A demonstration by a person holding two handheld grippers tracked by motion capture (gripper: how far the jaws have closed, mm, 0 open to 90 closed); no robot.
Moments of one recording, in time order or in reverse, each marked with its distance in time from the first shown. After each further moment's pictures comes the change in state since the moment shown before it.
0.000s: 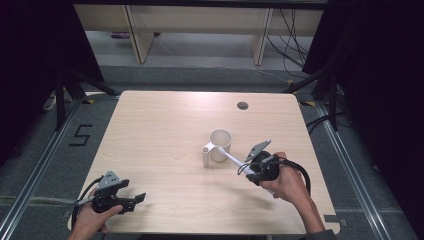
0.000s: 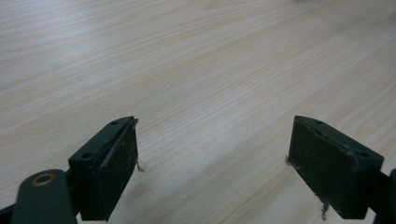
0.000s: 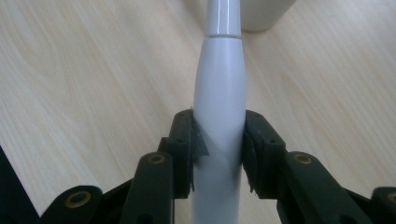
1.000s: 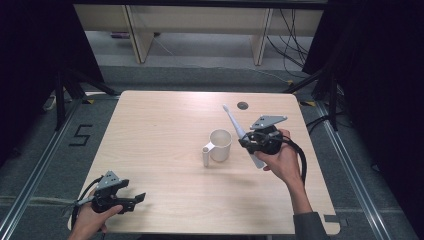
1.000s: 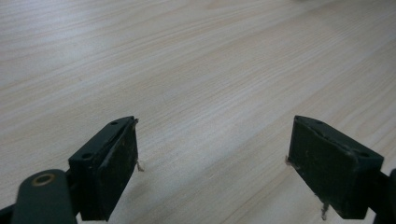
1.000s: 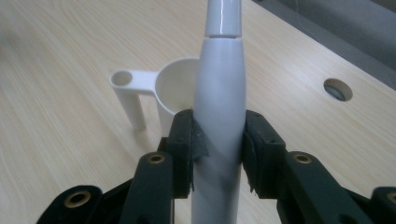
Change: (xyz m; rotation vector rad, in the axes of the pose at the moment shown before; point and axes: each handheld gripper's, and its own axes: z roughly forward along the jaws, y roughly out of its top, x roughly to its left) left arm 0.000 0.000 0.000 0.000 -0.001 -0.002; right arm -0.039 0.035 -0.020 -0.385 -0.074 0.151
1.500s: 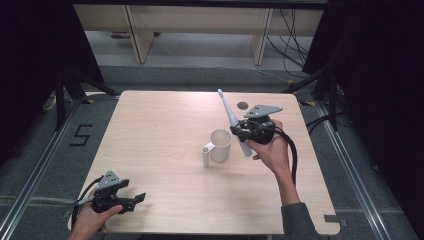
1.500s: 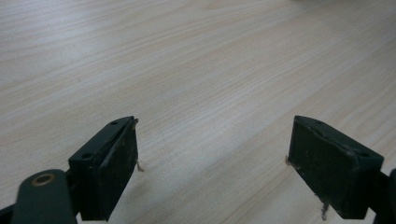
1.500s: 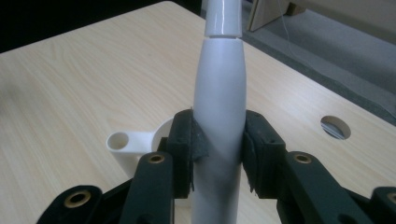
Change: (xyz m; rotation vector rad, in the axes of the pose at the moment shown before) left arm 0.000 0.000 0.000 -0.001 -0.002 0.001; right arm -0.001 0.027 0.013 -0.130 -0.015 0.046
